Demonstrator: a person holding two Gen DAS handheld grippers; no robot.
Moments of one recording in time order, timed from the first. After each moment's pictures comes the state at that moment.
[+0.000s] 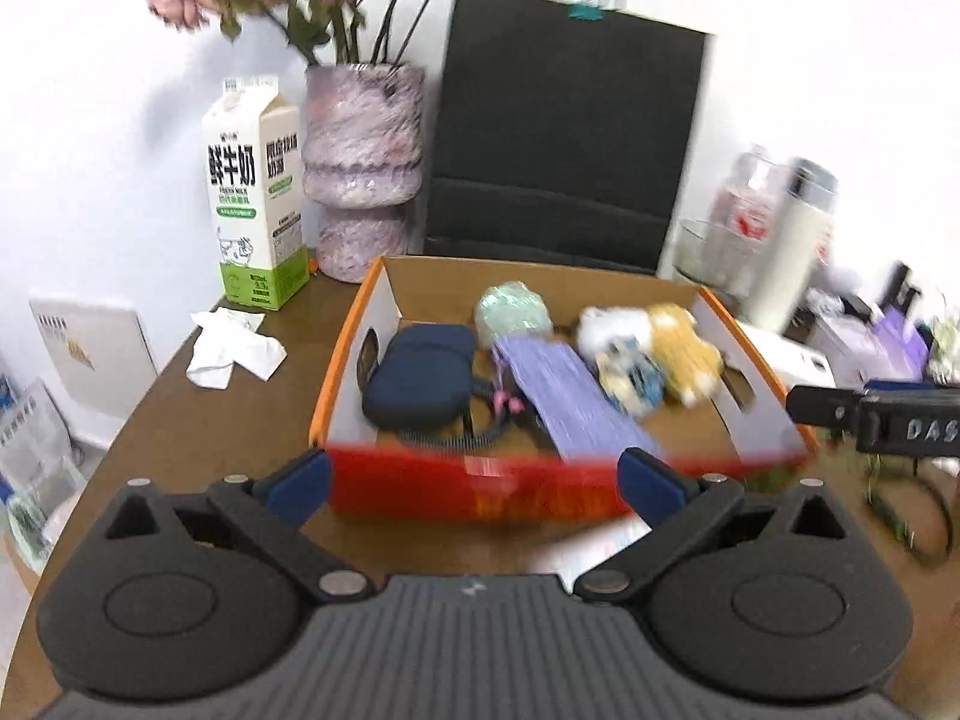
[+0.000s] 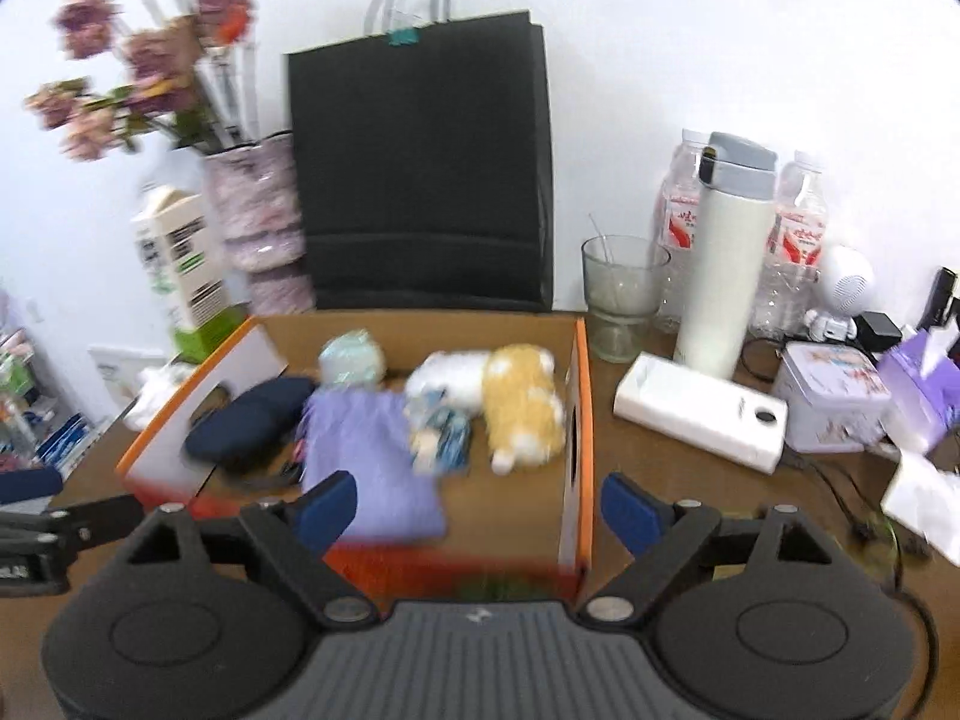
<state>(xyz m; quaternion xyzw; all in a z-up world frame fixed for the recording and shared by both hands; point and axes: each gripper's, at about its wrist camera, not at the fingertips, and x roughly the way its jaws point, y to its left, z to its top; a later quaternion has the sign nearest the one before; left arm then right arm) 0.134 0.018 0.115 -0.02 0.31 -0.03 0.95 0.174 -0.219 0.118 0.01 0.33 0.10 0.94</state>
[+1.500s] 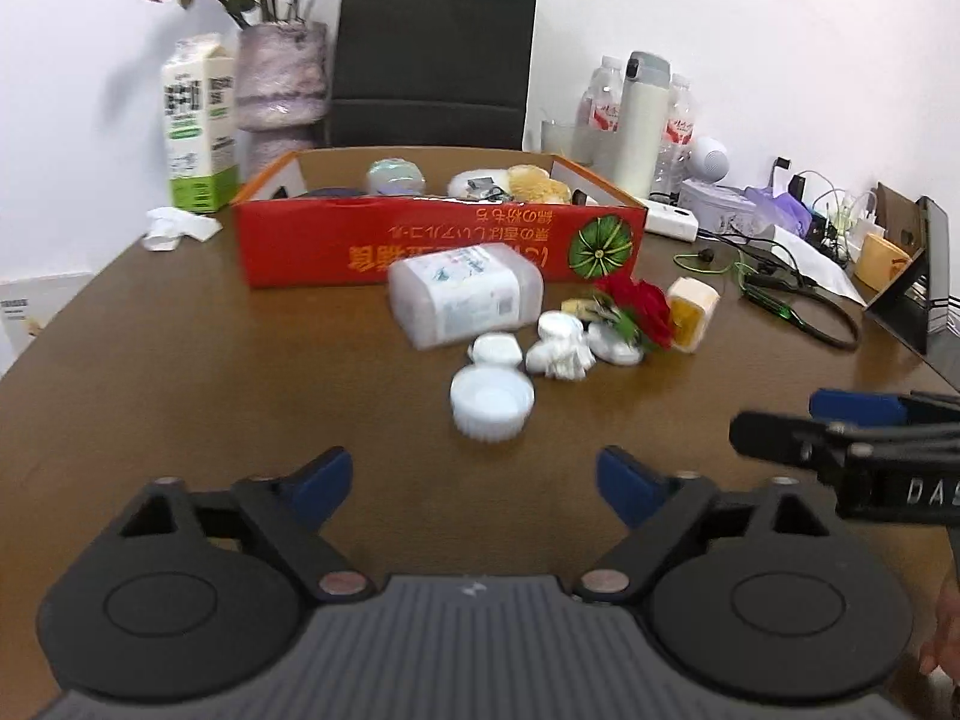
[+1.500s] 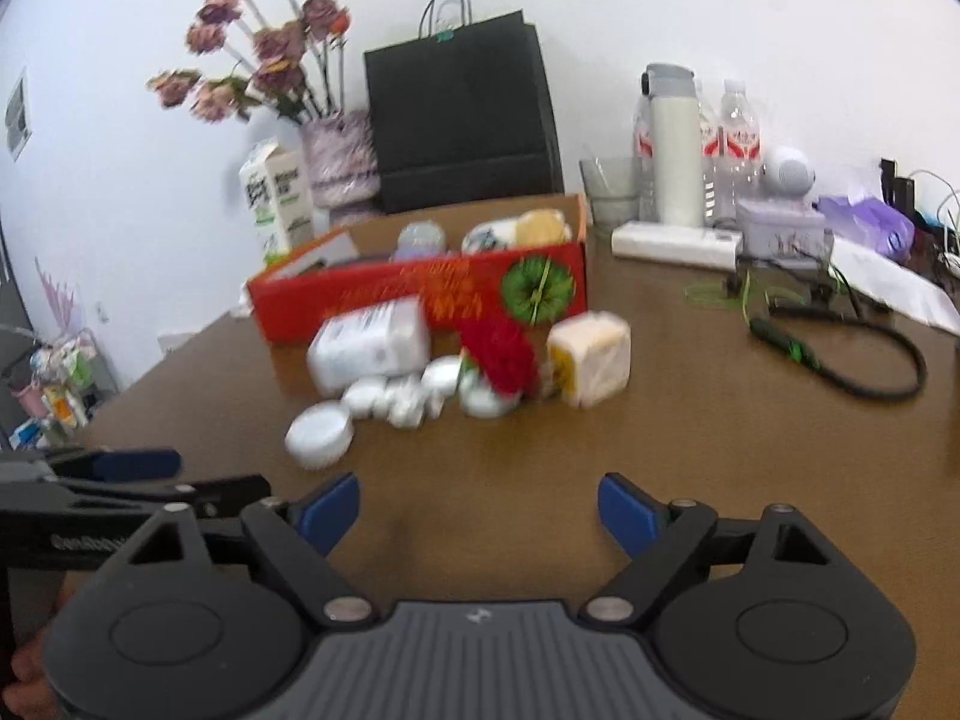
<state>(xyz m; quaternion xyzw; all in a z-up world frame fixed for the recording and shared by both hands) -0.006 -0.027 0.037 0.00 0.32 -0.10 0.94 -0.030 -0.247 0.031 0.05 0.28 0.13 0.95</state>
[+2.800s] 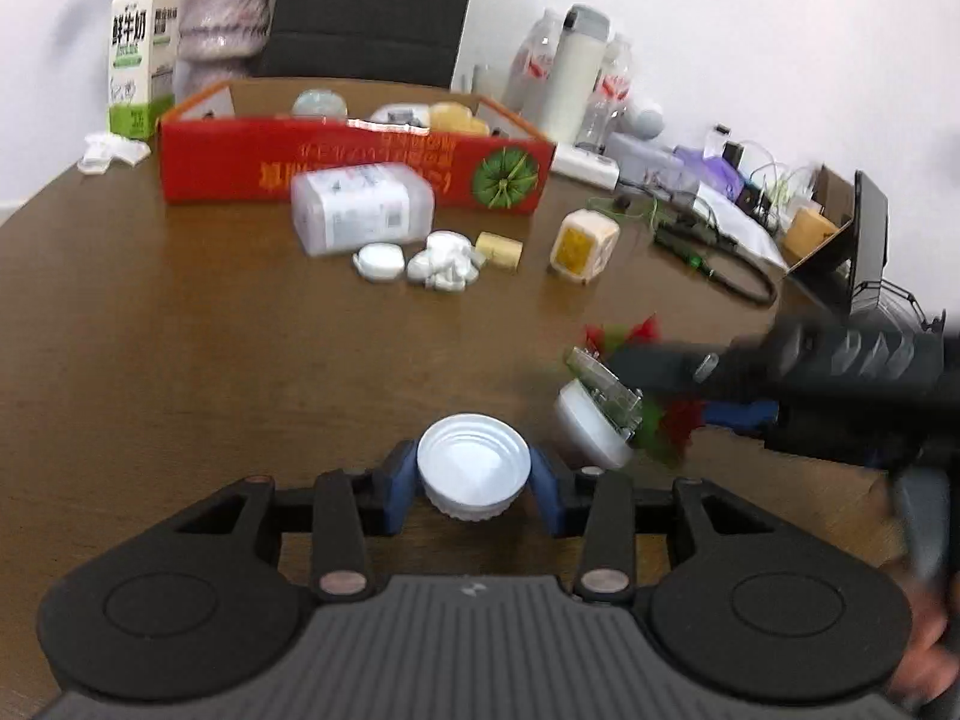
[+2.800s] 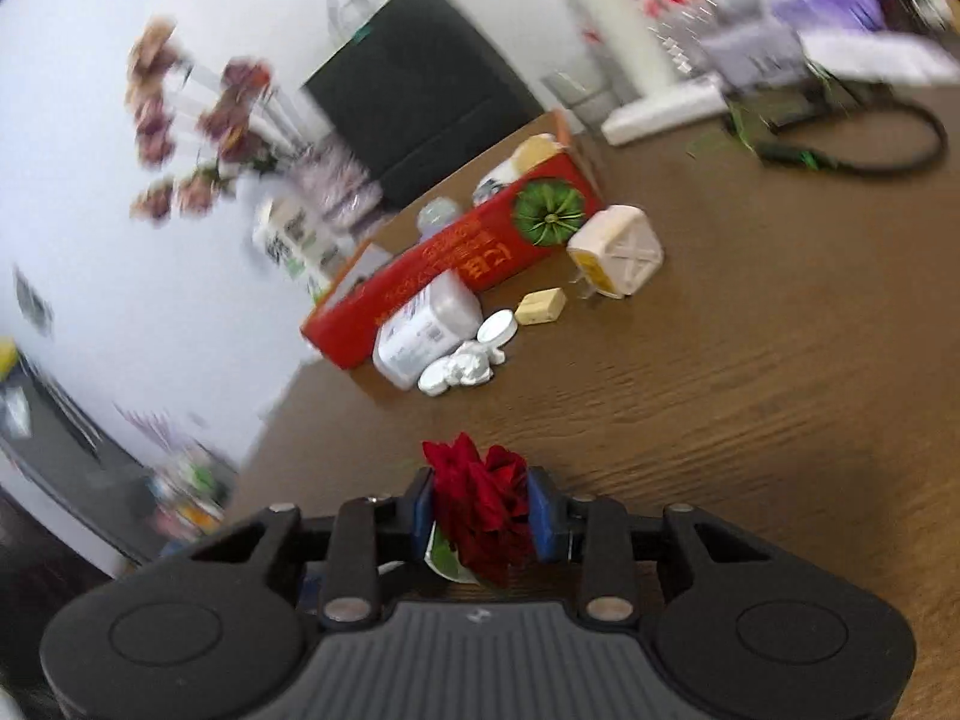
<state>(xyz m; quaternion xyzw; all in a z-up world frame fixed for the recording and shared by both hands) -0.044 -0.052 0.024 -0.04 0.35 -0.16 0.92 -0.043 -0.288 0.012 0.30 0.34 0.19 0.87</state>
